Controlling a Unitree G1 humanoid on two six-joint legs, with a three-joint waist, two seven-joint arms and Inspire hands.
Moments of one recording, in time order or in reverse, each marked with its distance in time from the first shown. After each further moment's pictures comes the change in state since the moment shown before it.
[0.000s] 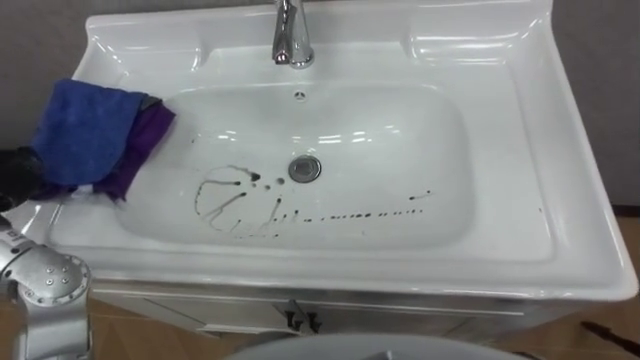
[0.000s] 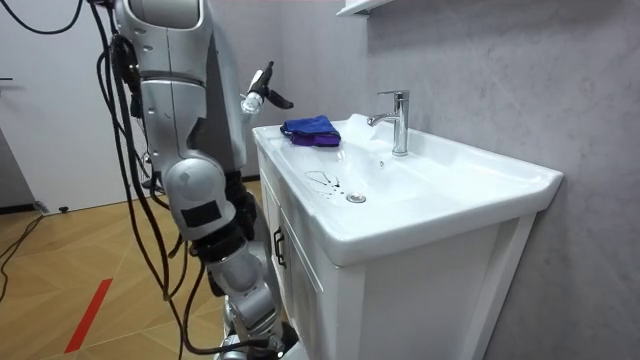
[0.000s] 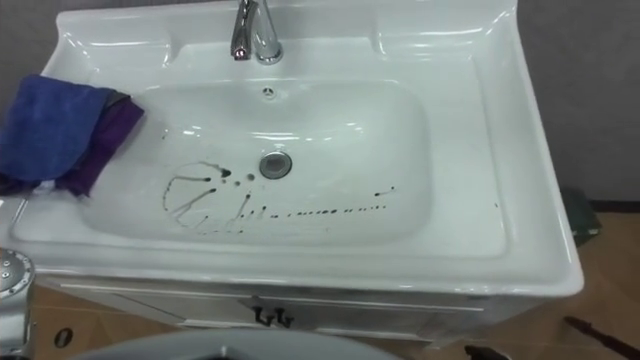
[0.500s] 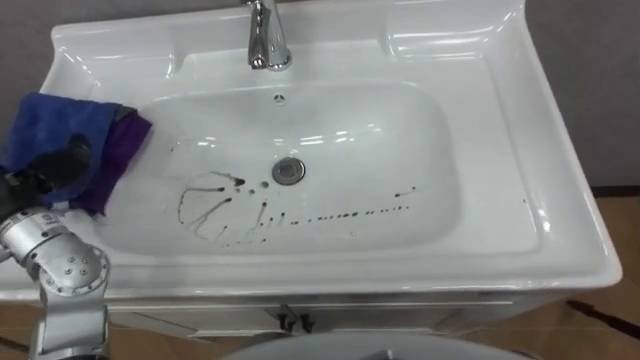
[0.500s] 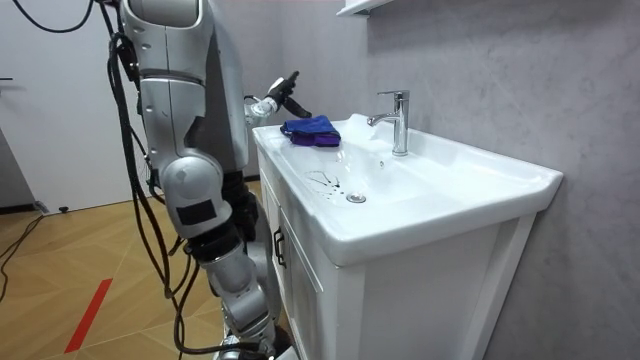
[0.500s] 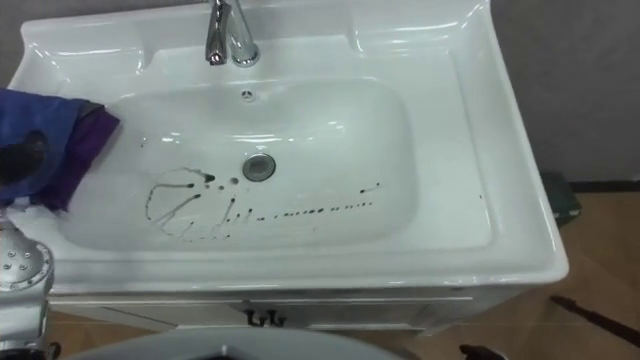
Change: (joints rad) left arm -0.031 -0.011 -0.093 -0.003 -0.019 -0.002 -0.163; right arm -0.023 0.021 -0.001 0.026 0.002 -0.003 0.001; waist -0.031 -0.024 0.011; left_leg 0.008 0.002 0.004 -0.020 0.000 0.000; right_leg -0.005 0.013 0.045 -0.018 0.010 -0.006
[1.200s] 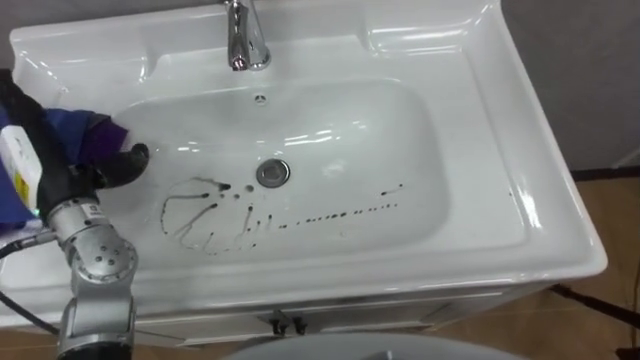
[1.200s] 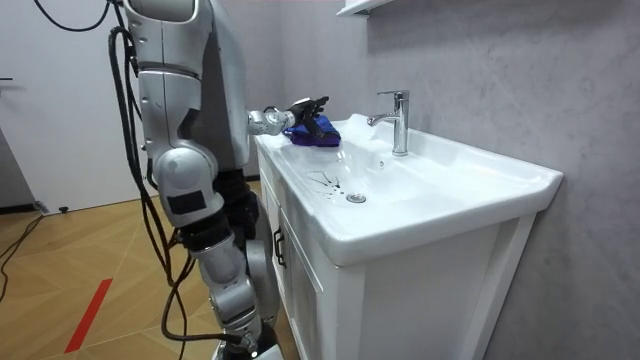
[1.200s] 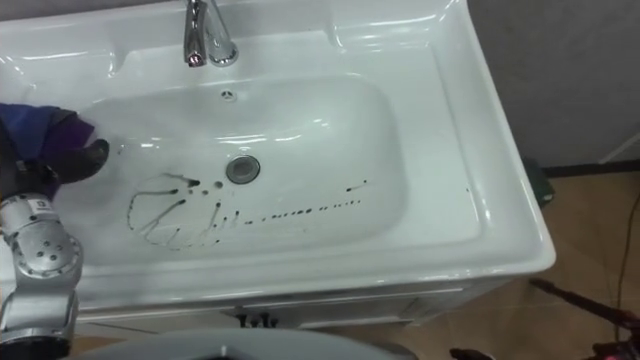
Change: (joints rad) left arm -0.025 -0.035 -0.056 0.046 0.067 0.102 -0.104; right arm 0.011 0.019 0.001 0.000 0.000 0.055 0.002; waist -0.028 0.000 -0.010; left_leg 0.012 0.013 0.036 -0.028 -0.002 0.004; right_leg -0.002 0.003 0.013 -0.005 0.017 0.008
